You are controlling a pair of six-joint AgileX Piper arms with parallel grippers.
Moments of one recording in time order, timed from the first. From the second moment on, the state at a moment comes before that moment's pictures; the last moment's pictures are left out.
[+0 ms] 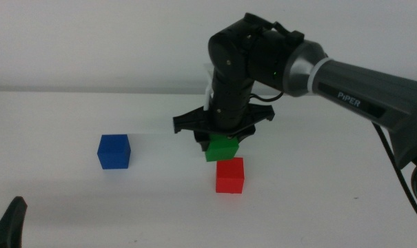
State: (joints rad) left arm -0.02 0.00 0.00 0.09 0.16 -0.10; right arm 0.70 2.20 -1.94 -0.09 1.21 0.53
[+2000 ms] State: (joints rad) left arm -0.02 0.00 0.00 0.09 0.16 -0.10; right arm 0.72 2.14 -1.78 -0.15 1.20 0.70
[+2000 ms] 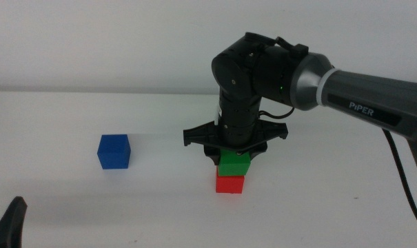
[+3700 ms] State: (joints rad) left arm -0.02 0.00 0.00 0.09 0.16 -0.10; right arm 0.54 1.36 -1.45 -0.12 1.09 0.21
